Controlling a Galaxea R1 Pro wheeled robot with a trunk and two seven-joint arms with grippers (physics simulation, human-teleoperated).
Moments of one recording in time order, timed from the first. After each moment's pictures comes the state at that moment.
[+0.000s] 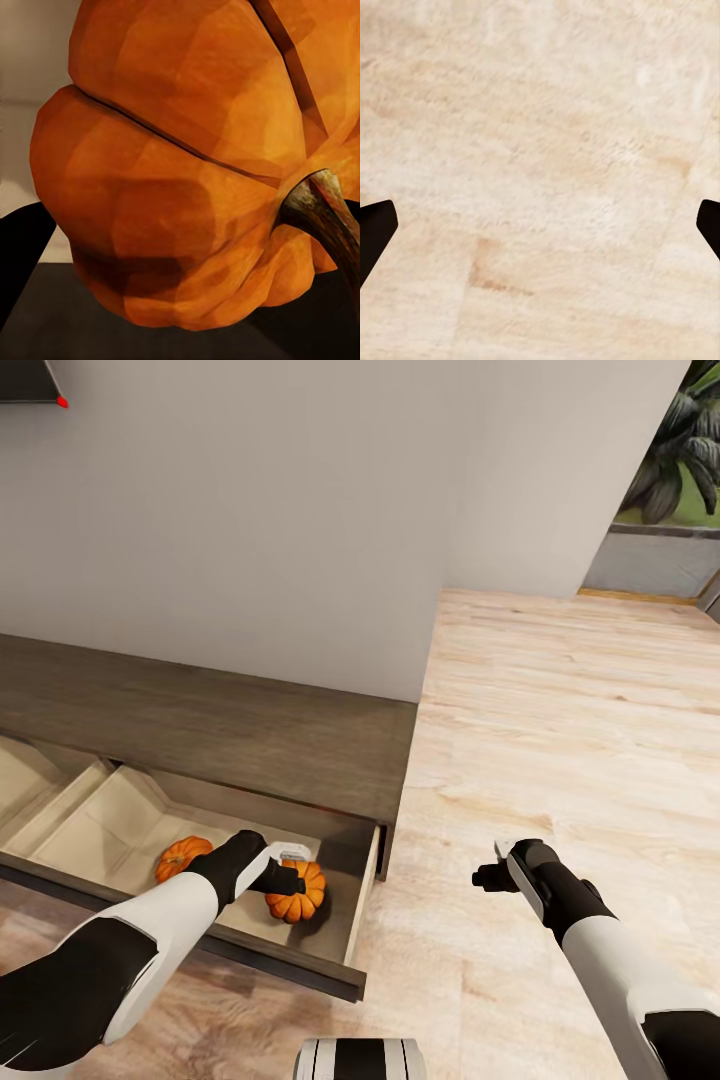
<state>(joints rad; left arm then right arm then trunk) -1.04 -0.04 -0.44 -0.19 0.33 0.71 -0.09 -0.83 -0.12 0.10 -0.61 -0.06 0.80 0.01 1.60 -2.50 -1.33</state>
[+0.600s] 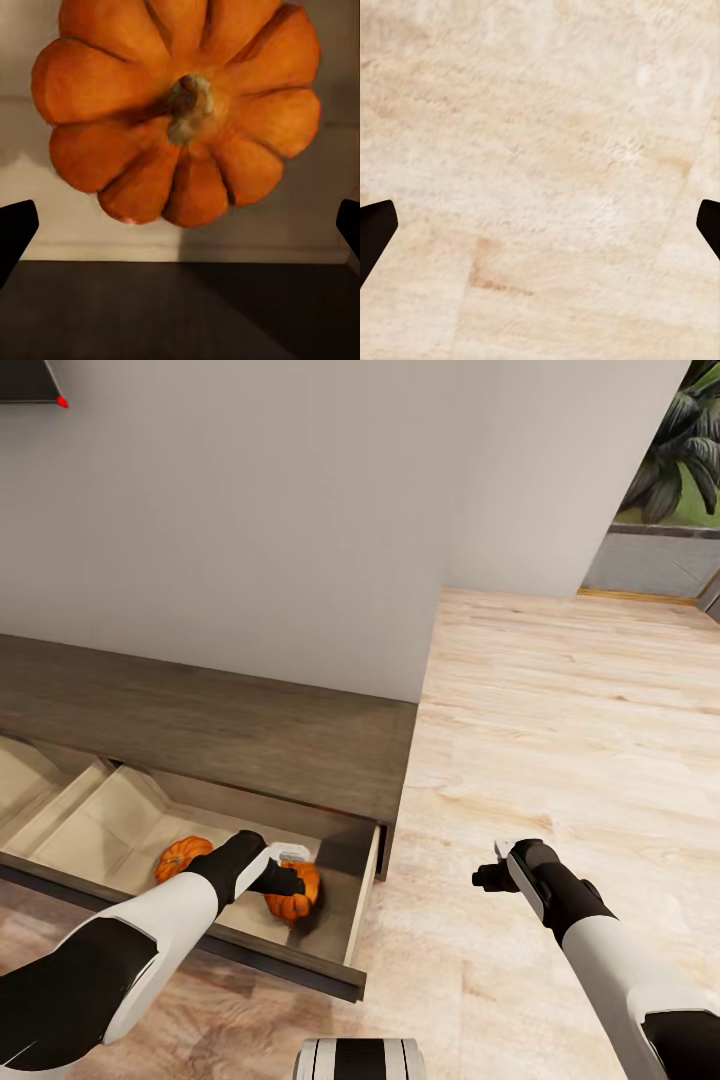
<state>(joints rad) -1.04 -0.04 -0.44 -0.19 0.33 0.71 -0.09 -0.83 -0.12 0.10 -0.61 -0.06 0.80 0.01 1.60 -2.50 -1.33</state>
